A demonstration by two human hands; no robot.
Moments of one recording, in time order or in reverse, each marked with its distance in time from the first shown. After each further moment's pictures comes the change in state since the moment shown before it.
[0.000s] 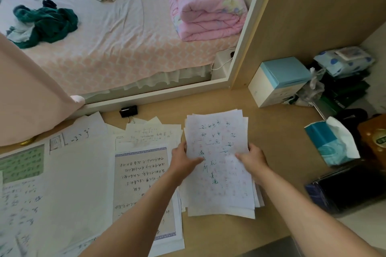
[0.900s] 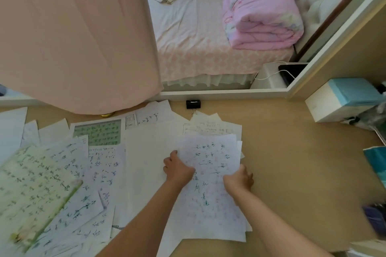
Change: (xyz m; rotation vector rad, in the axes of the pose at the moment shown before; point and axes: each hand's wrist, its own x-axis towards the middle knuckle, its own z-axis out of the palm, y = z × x) left_hand -0.068 -0.093 -0.172 0.139 0.297 -0.207; right_hand -0.101 0.017 0.225 -0.475 0.061 0.120
